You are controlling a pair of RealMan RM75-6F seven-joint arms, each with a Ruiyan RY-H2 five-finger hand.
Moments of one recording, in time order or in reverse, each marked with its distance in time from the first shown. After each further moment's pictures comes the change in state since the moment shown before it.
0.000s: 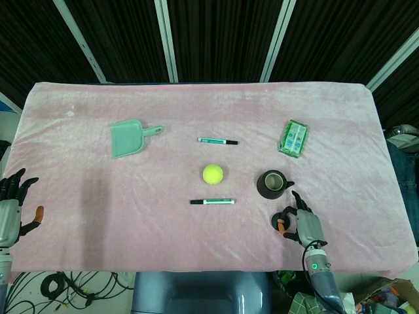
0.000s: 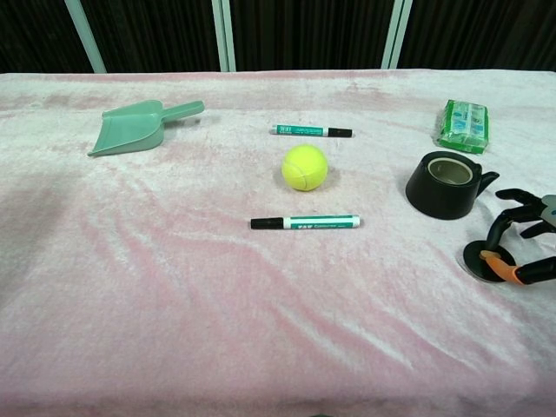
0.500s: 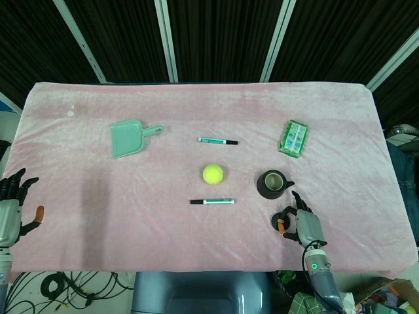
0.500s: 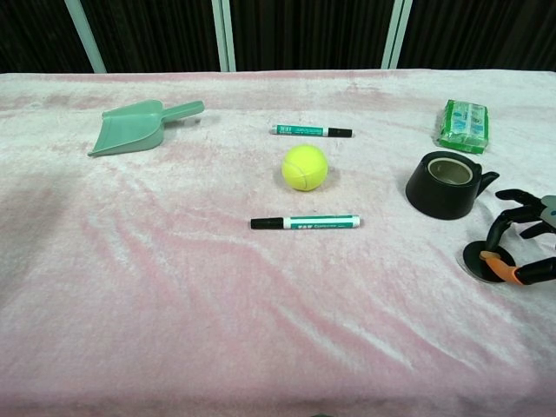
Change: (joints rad) left arm 0.000 -0.001 -0.001 0.000 0.000 0.001 0.000; right arm 0.001 -0.003 -0.004 0.003 0.006 -0.005 -0.007
